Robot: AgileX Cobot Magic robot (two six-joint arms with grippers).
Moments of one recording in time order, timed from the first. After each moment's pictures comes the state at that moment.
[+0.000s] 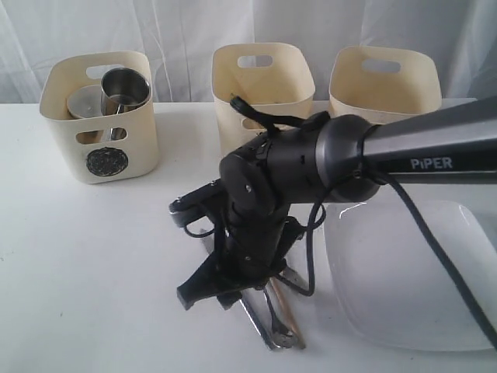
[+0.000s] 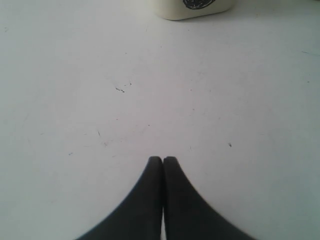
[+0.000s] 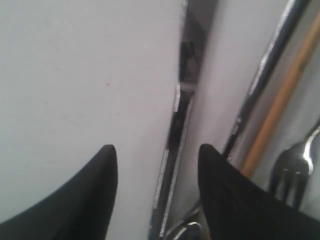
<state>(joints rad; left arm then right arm) 0.04 0.00 0.02 -0.24 0.52 0.27 0.67 1.93 -1.24 0.02 0.76 0.15</state>
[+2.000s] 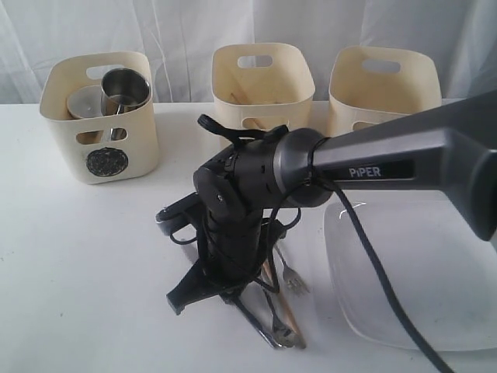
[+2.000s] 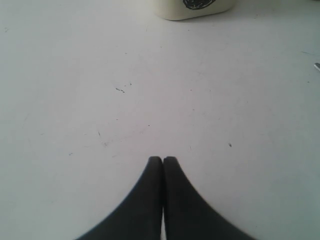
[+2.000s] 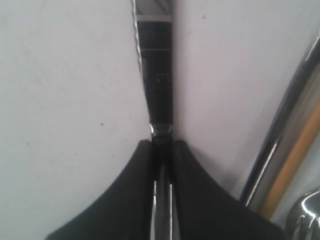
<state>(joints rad) 0.04 0.00 0.02 -0.24 0.52 0.27 0.70 2.10 -1.34 -0.06 0.81 0.16</state>
